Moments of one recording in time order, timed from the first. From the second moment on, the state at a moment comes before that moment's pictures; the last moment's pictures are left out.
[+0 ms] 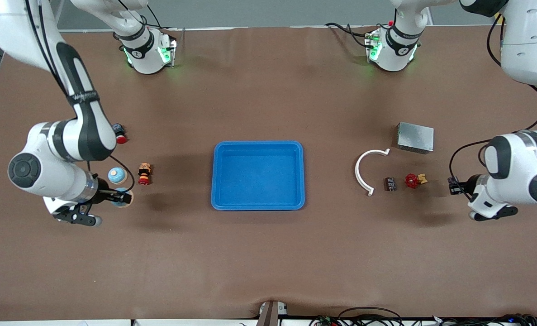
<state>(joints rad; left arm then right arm) 0.13 0.60 0.01 -1.61 0.10 1.96 -0.12 0.05 0.44 0.05 -1.71 0.05 2.09 0.32</state>
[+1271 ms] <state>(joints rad) -0.44 0.52 -0.02 -1.44 -0.06 1.76 -1.21 0.54 0.39 0.07 -2.00 0.10 2.50 1.08</state>
